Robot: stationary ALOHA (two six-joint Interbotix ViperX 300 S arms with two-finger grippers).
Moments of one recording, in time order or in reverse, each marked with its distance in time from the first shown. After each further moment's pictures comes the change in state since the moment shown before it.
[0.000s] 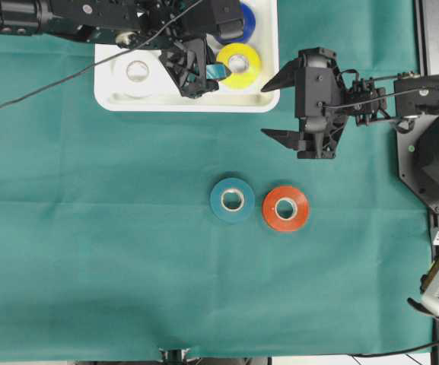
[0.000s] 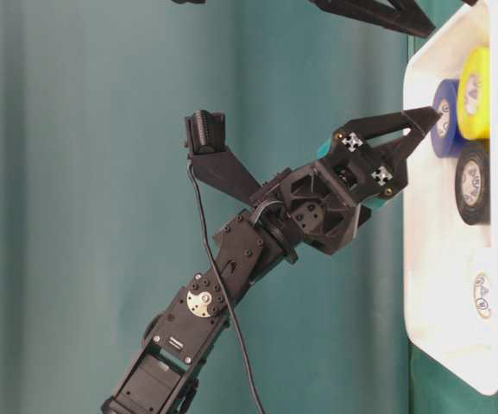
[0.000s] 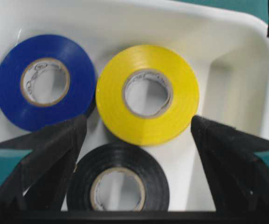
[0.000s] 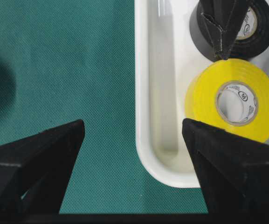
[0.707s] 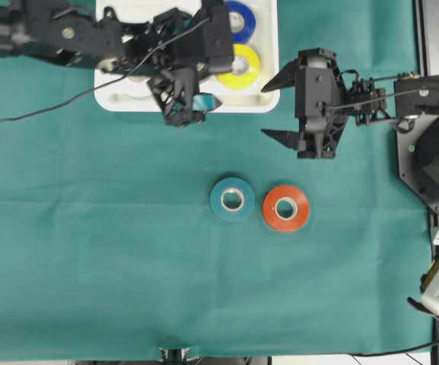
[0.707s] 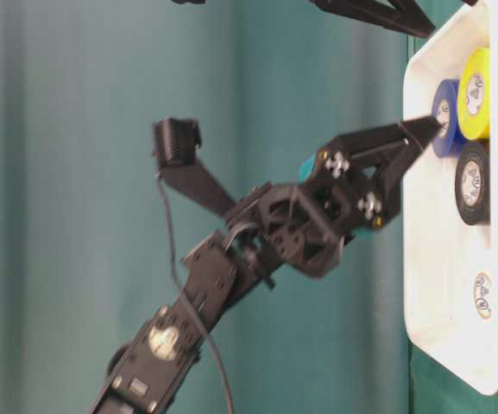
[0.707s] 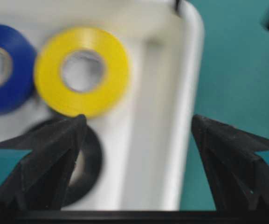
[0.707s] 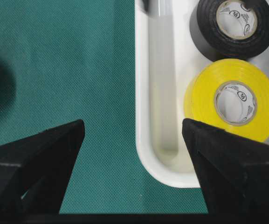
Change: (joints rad) left arm -0.107 -0.117 0.104 0.000 0.009 -0.003; right arm 0.000 0.000 0.000 0.002 0.000 0.000
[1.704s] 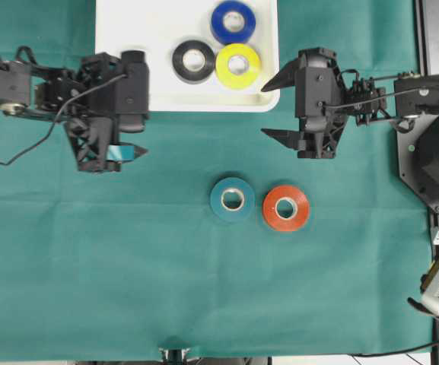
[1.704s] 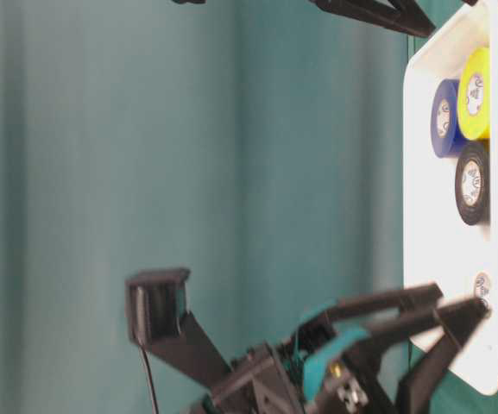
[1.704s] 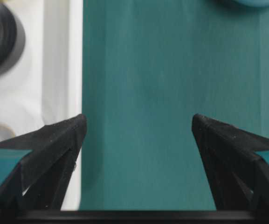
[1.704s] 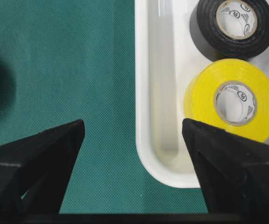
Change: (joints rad) left arm -0.112 -0.287 0.364 -0.003 -0.006 -0.012; right arm 0.000 0.000 0.000 0.000 0.000 0.000
